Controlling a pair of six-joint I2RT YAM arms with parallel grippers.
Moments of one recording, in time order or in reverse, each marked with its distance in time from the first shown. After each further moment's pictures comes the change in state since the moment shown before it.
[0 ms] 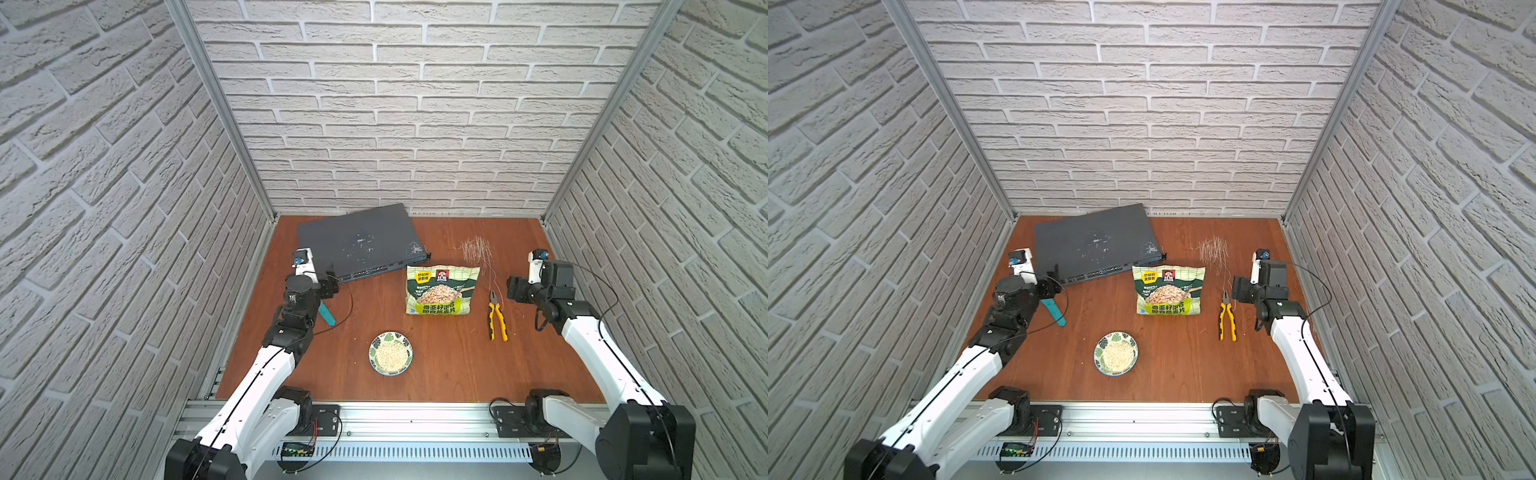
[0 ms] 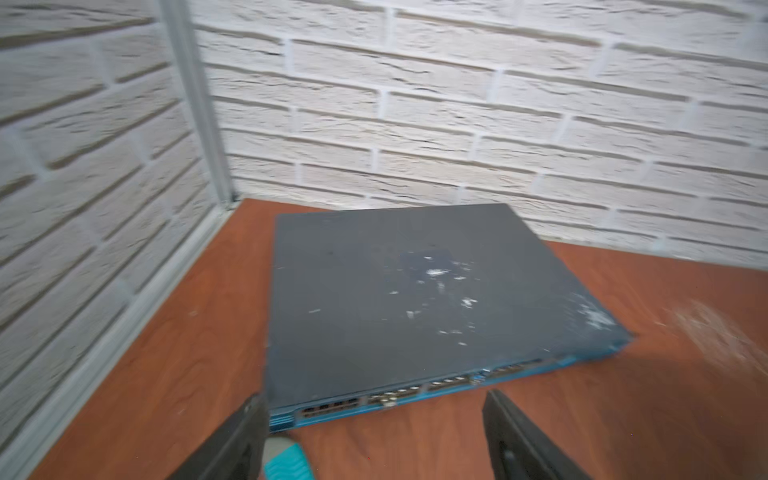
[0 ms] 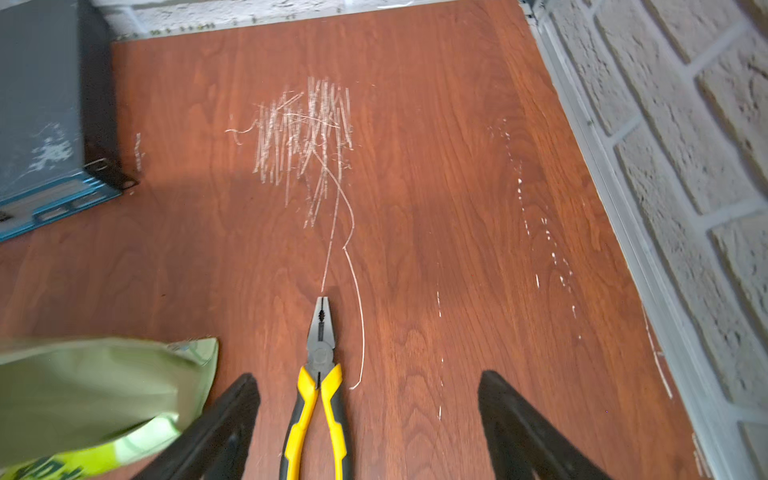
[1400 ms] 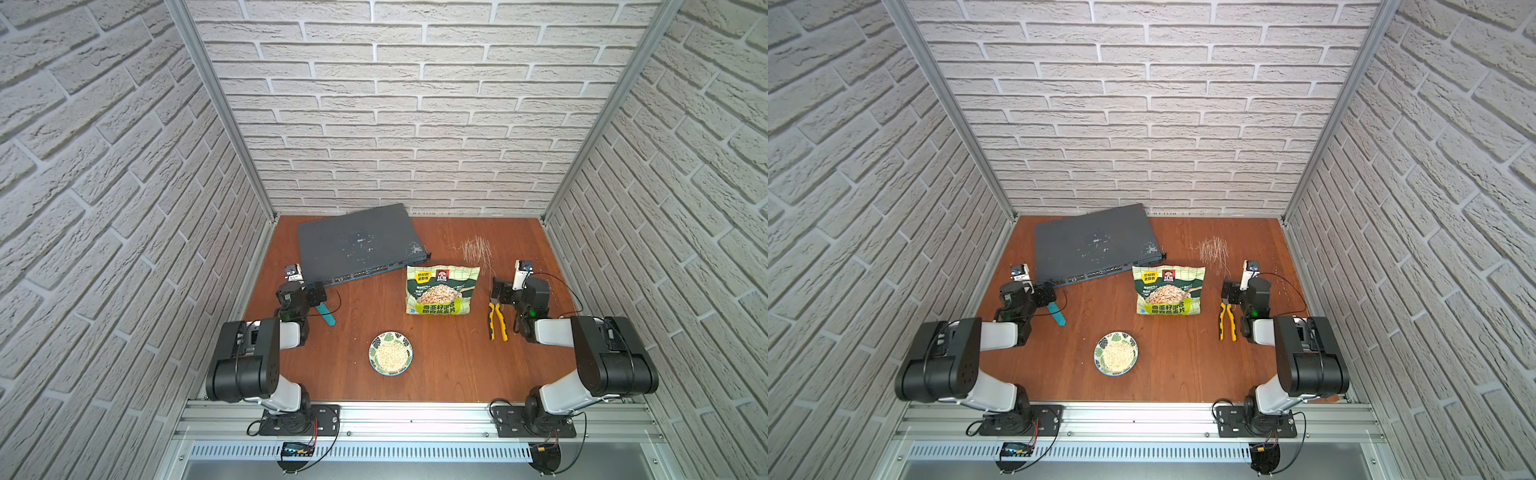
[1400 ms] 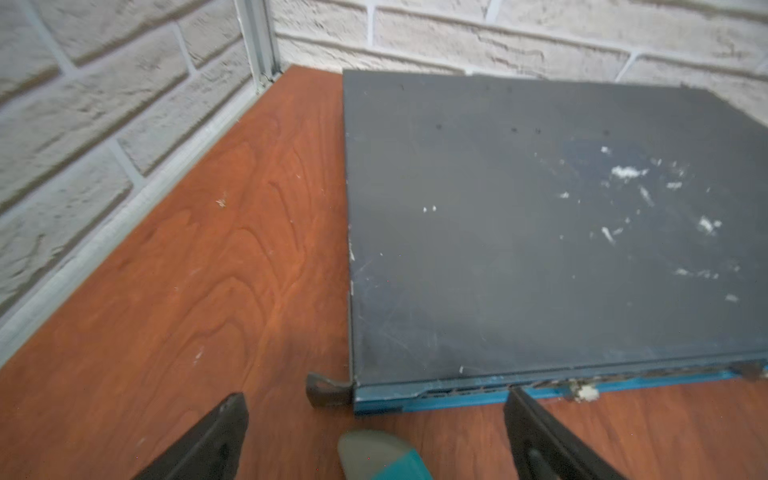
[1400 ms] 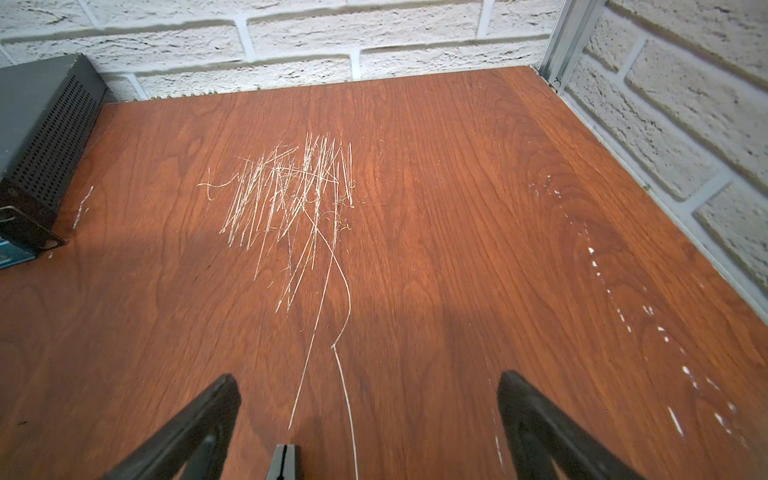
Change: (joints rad) left arm 0.293 0.681 -0.149 0.649 0.269 0.115; right arm 0.009 0.457 -0.293 1.035 -0.026 -0.048
